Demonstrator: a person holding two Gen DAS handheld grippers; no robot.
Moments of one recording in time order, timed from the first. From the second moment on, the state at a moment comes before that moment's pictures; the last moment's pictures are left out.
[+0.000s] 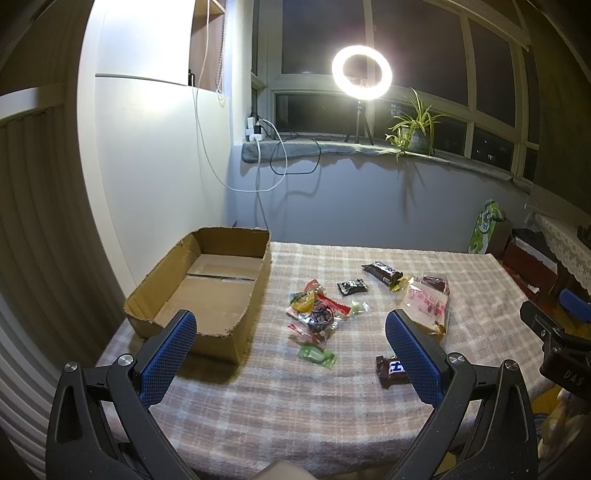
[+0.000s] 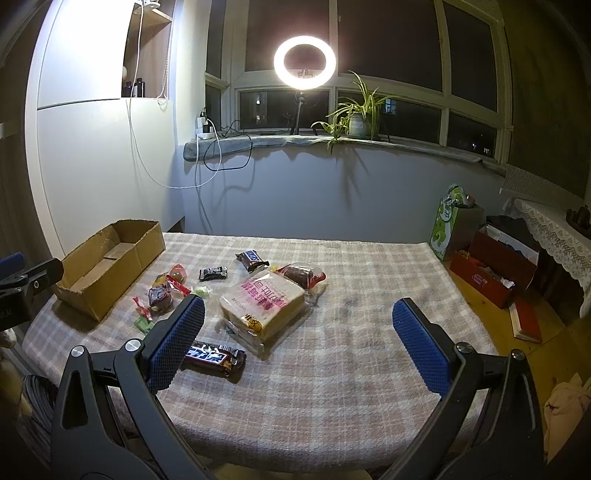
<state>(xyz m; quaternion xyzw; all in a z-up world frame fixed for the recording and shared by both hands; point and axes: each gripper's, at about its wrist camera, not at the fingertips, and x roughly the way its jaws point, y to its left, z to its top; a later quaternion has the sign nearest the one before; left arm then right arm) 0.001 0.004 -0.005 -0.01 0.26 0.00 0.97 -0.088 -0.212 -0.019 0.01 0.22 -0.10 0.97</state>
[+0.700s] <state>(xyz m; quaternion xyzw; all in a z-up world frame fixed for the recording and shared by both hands) -0.001 0.001 -0.004 -0.01 0.26 0.00 0.97 -0.089 -0.212 -0.019 0.01 0.22 -0.10 0.97</state>
